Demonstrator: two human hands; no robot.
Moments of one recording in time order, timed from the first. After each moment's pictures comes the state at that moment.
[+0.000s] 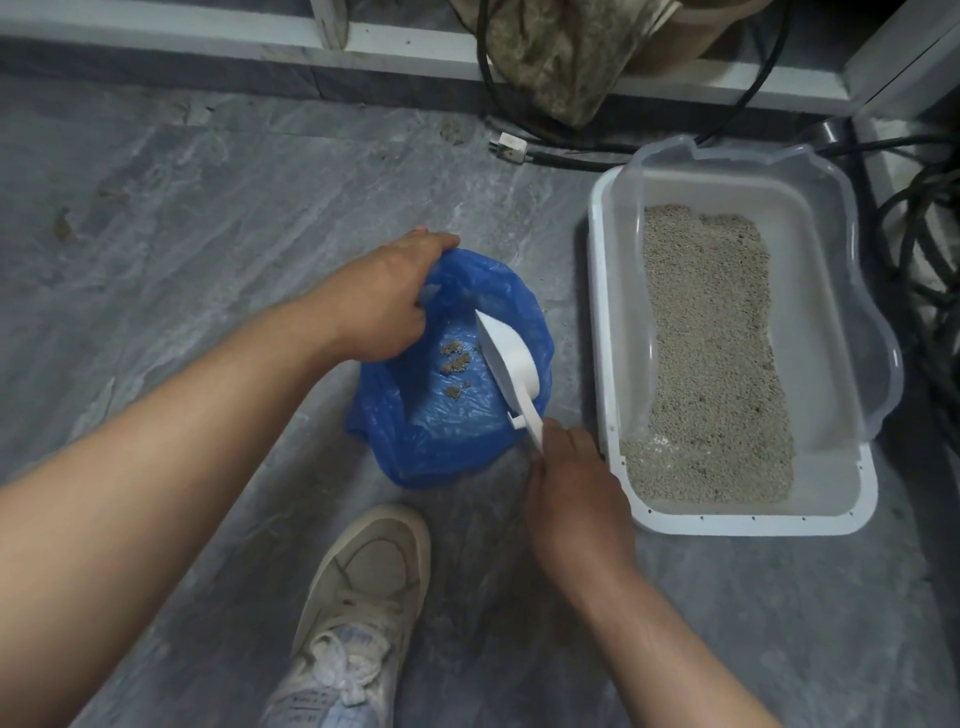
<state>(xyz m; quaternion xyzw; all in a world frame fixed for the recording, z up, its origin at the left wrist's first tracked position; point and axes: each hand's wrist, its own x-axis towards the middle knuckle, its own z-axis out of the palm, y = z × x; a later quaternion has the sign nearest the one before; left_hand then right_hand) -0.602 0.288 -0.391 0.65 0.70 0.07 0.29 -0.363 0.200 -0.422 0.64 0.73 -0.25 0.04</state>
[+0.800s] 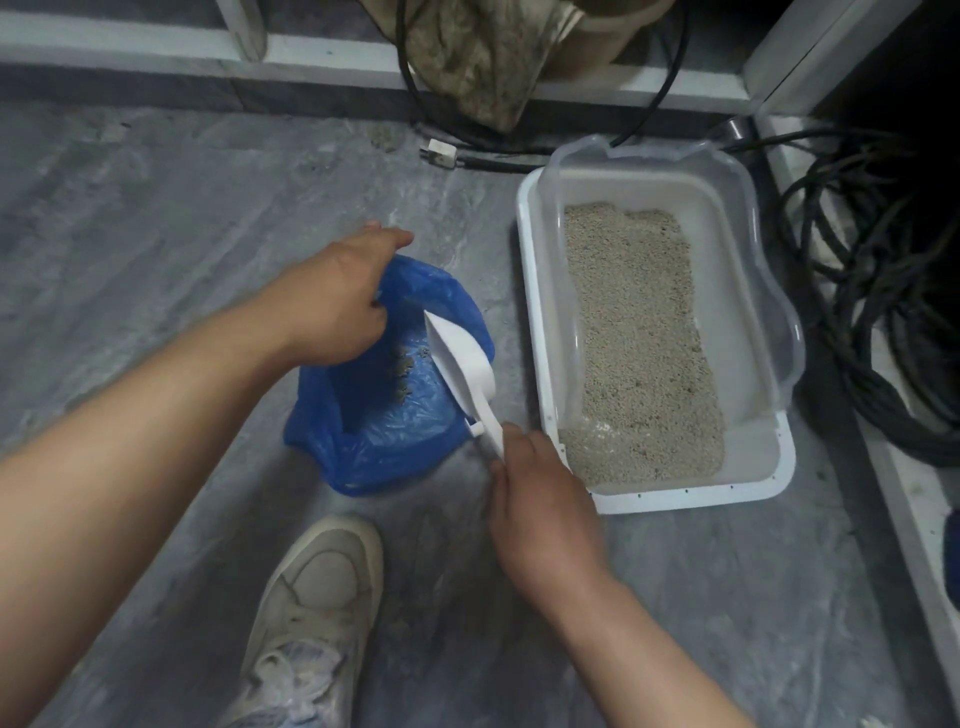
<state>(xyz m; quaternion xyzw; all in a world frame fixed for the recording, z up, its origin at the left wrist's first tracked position) -0.581 0.300 -0.391 0.67 0.69 0.07 0.27 -0.336 0.189 -0.409 0.61 0.75 -0.25 0.02</state>
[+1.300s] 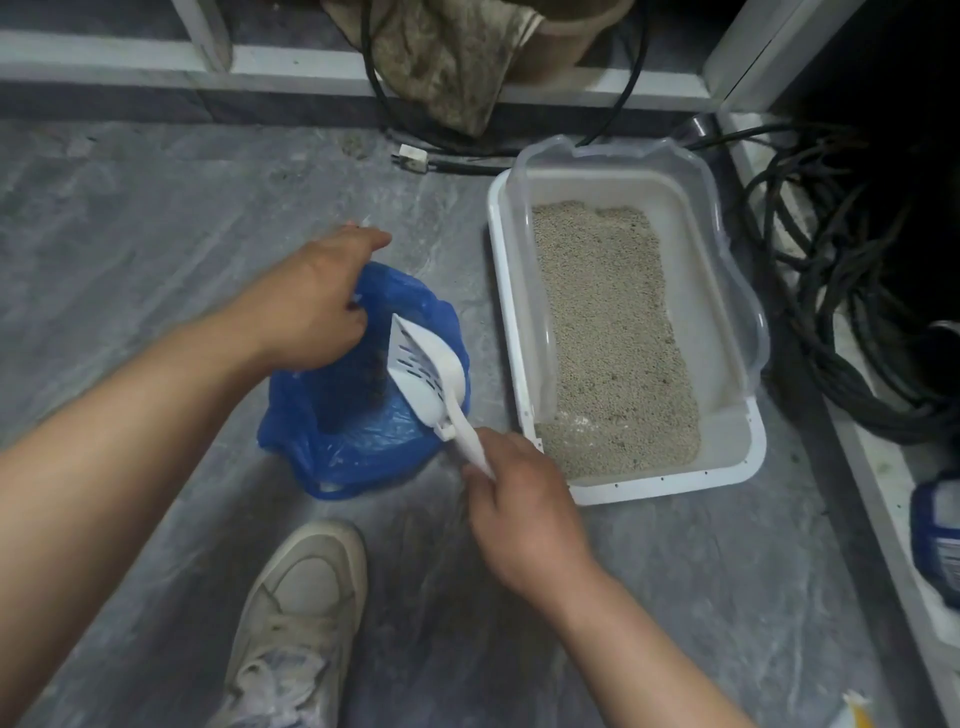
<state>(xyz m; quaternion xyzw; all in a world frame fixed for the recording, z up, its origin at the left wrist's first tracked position) -0.568 0.297 -0.378 0.69 0.67 0.10 0.26 -0.326 0.189 -0.405 0.59 0.74 -0.32 -0.08</state>
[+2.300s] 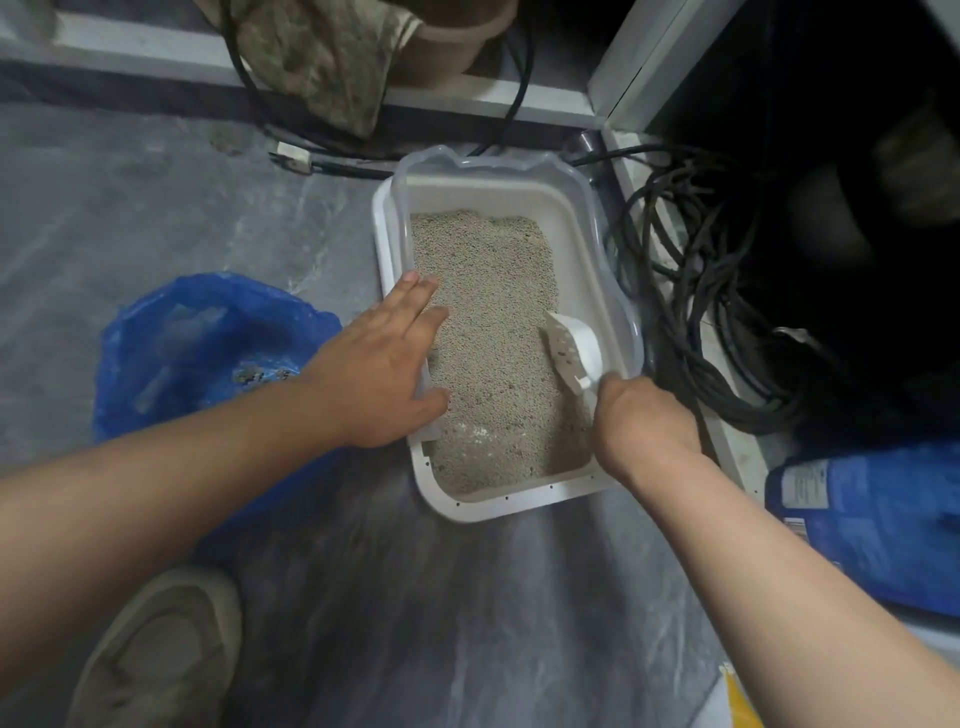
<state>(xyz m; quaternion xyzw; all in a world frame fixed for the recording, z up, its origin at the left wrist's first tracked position) -0.427 0.308 -0.417 0.80 0.55 0.08 0.24 -0.183 0.304 -0.355 0.73 0.62 -0.05 0.27</state>
